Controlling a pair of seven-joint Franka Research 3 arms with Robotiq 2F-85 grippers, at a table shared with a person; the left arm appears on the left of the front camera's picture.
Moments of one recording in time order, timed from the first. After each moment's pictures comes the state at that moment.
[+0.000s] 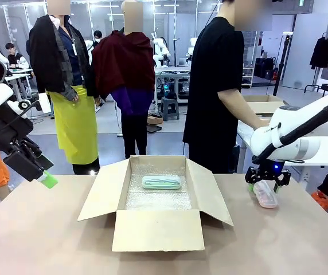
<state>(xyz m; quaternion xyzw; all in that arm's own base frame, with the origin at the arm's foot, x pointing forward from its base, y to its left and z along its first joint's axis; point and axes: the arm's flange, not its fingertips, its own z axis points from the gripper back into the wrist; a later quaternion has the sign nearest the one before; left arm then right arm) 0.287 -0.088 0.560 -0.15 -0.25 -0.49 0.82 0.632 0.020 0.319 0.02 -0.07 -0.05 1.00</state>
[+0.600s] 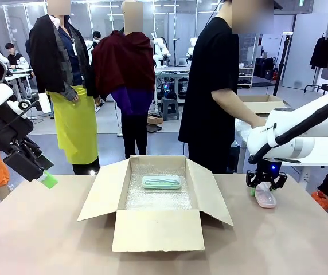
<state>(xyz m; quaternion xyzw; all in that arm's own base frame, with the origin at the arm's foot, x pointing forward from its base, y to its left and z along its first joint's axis) 0.287 -0.088 0.560 -0.15 -0.25 -0.49 0.82 0.641 0.021 0.313 0.01 -0.04 -0.04 1.00</state>
